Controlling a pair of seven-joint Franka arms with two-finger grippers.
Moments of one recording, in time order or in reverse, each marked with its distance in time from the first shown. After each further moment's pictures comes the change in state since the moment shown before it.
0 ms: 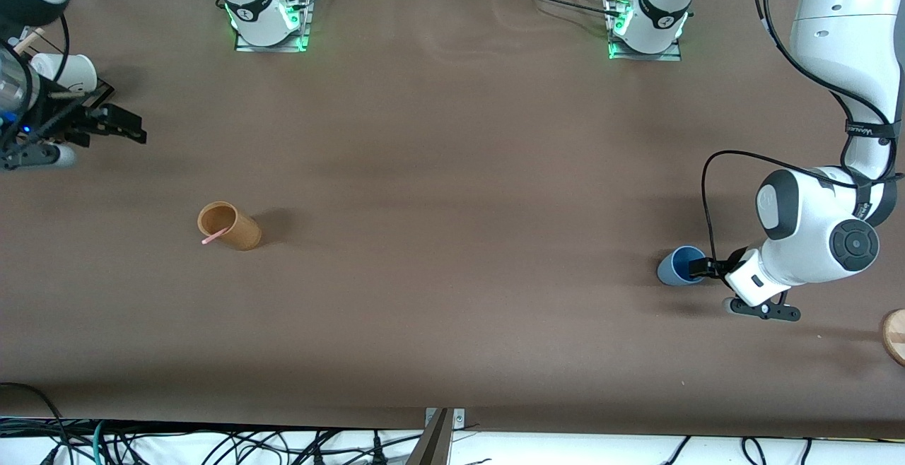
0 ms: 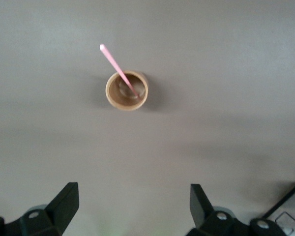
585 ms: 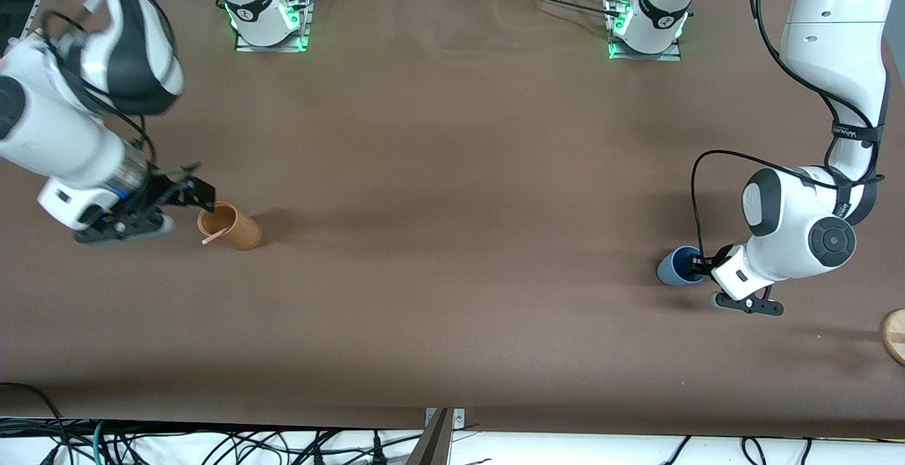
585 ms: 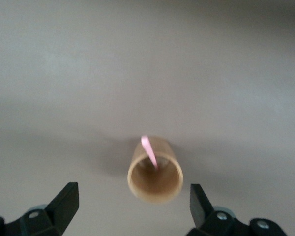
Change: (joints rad) left arm -0.012 -0.002 0.004 -0.069 0.001 0.056 0.003; right arm 0.106 0.199 0.011 -0.074 0.000 0.448 -0.006
